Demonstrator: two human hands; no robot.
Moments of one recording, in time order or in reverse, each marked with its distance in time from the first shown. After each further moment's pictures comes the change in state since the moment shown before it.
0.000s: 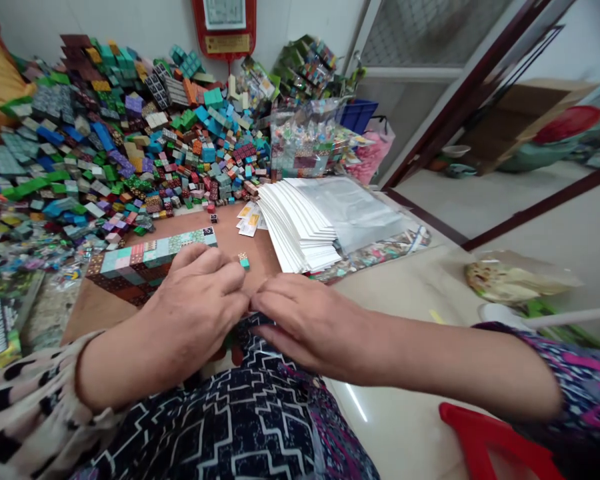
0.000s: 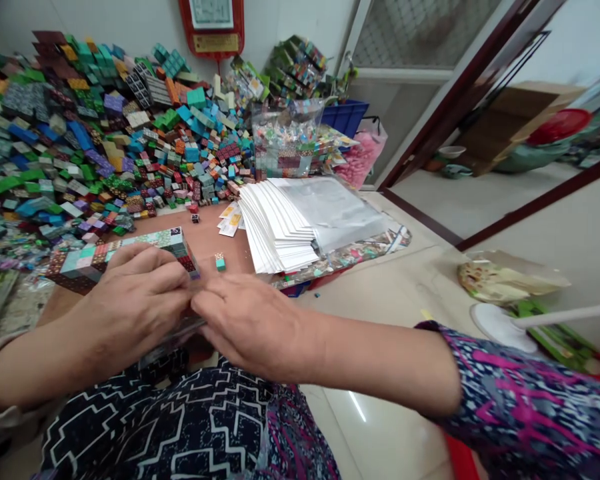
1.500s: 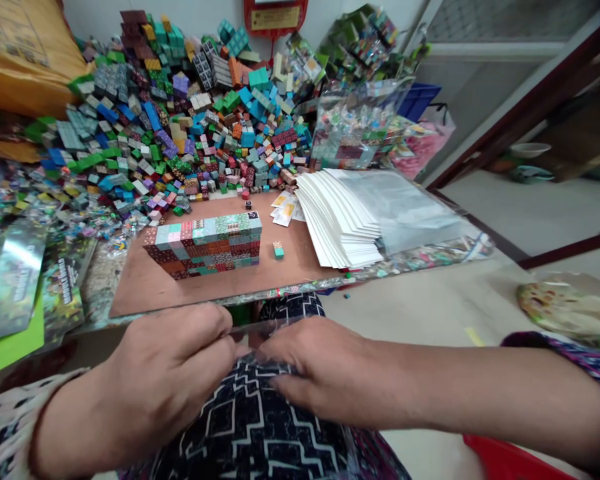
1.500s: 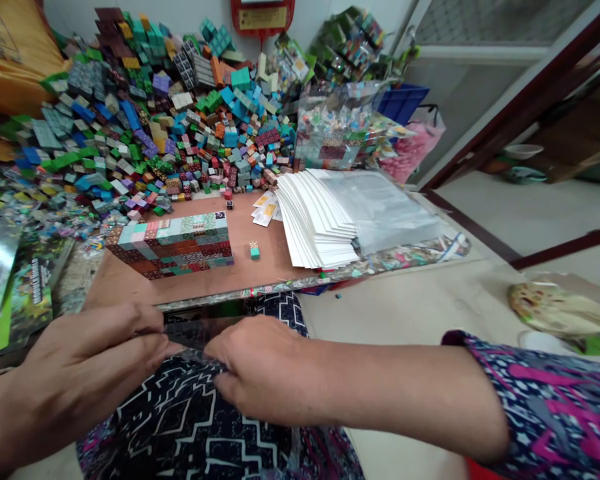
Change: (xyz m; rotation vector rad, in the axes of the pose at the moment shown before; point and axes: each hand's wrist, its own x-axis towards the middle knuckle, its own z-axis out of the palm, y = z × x) left_hand -0.092 0.021 -0.030 -0.008 0.006 -0.063; right_hand 0.034 -0.038 0.031 0.475 -0.612 0.330
